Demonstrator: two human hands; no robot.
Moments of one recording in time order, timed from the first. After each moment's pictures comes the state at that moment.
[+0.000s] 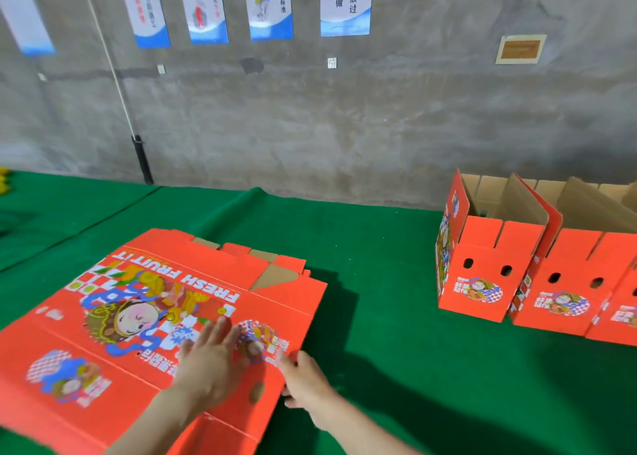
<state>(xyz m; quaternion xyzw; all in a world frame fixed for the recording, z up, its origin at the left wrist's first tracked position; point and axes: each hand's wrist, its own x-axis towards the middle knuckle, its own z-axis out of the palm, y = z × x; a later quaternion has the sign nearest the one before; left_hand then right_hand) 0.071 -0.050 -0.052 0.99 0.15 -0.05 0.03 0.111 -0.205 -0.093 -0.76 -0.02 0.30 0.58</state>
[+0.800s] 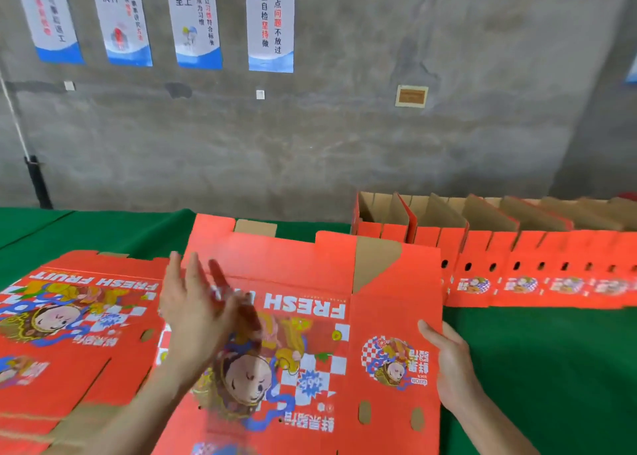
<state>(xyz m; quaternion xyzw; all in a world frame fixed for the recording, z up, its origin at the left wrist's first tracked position) 0.020 -0.174 0.048 0.87 0.08 0.37 0.31 0.010 -0.501 0.011 -0.60 0.14 -0.12 0.78</state>
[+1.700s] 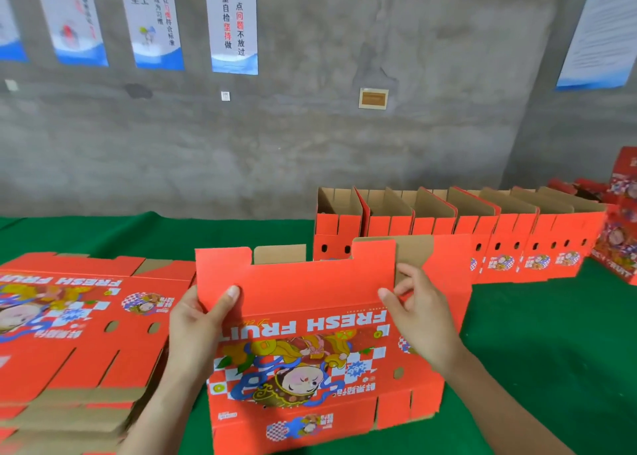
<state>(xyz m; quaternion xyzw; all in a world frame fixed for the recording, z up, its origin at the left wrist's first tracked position) -0.042 -0.249 0.047 0.64 0.01 0.25 0.72 -0.057 -0.537 0.067 -0.89 -0.03 -0.29 0.35</state>
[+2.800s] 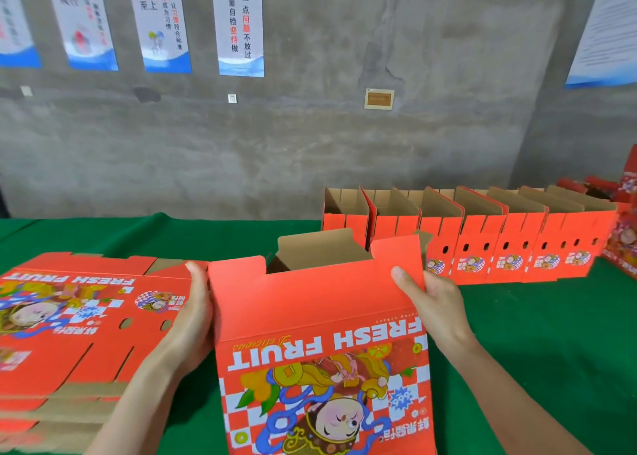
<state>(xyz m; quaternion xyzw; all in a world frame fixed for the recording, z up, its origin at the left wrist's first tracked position) -0.050 -0.231 0.079 0.63 0.03 -0.03 0.78 -0.058 -0.538 0.076 -0.82 0.01 -0.23 0.52</state>
